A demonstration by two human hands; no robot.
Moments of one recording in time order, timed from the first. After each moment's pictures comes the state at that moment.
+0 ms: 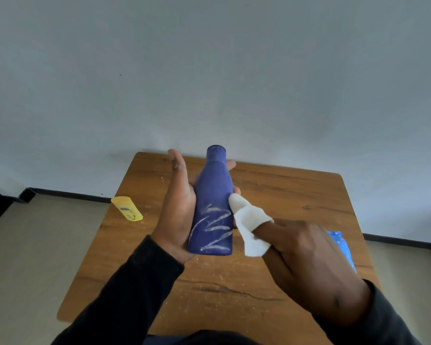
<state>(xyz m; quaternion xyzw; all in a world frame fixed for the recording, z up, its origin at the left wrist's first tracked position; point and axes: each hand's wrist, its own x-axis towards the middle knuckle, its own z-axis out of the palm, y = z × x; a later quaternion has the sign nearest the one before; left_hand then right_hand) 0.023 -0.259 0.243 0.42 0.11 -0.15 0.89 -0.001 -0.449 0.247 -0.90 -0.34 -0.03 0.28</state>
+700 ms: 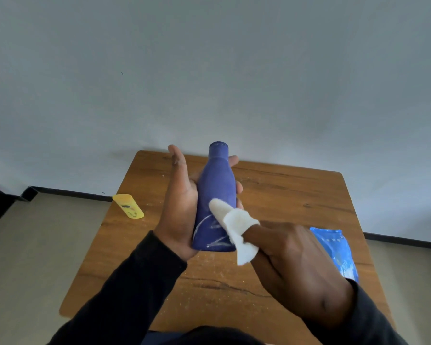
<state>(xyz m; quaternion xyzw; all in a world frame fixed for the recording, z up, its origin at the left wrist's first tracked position) 0.022 -0.263 0.244 0.40 0.11 -0.15 0.90 -0.009 -0.437 0.245 -0.87 -0.37 -0.03 0.32</state>
